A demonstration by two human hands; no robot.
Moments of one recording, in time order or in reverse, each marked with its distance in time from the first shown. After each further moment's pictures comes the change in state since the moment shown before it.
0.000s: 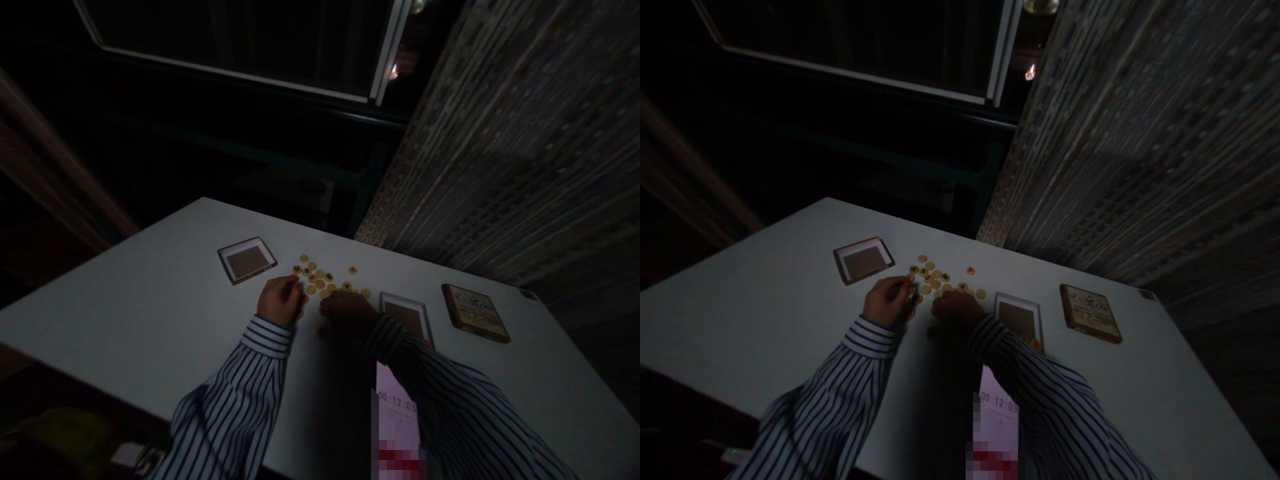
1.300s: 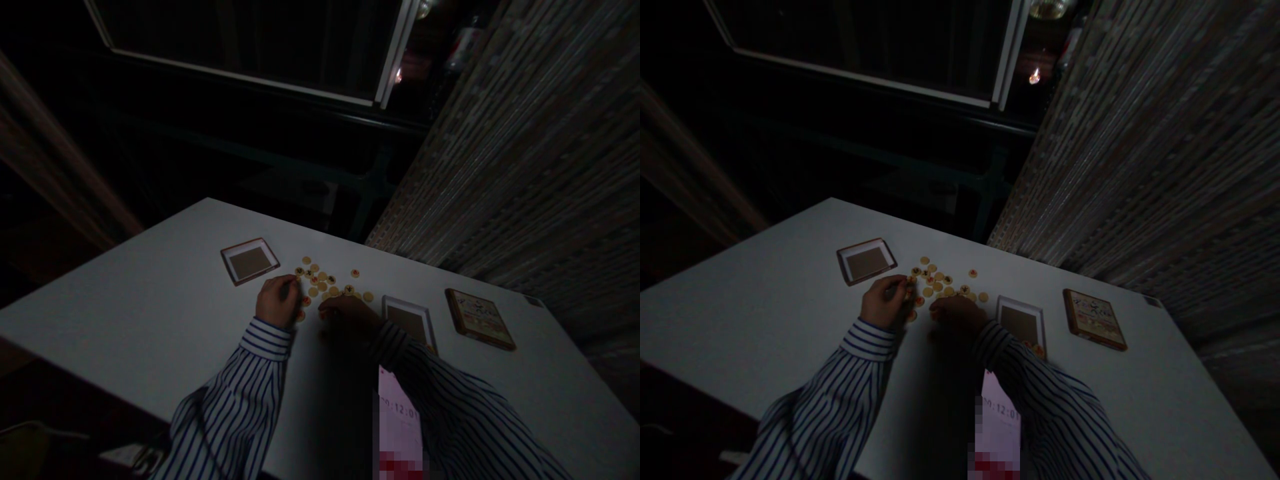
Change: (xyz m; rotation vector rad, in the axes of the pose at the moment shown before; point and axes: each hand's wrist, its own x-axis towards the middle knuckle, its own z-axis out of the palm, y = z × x) left_hand 0.003 0.002 -0.005 -0.064 0.071 -0.084; right_hand 0.003 0.010 0.017 0.528 0.115 -0.023
